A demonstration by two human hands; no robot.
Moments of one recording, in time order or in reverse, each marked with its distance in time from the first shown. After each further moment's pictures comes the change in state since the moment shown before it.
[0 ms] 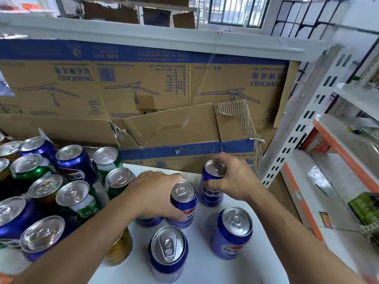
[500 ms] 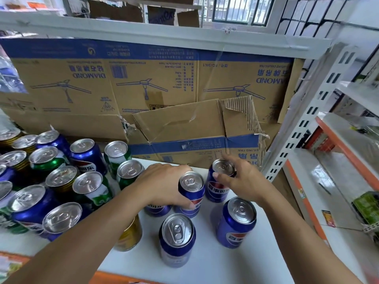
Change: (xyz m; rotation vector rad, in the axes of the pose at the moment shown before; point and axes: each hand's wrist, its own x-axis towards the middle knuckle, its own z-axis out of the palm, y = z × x) left_hand -0.008 0.004 -0.004 -0.086 0.037 -0.004; right_hand -0.029 -0.011 -0.008 0.040 -0.101 0.106
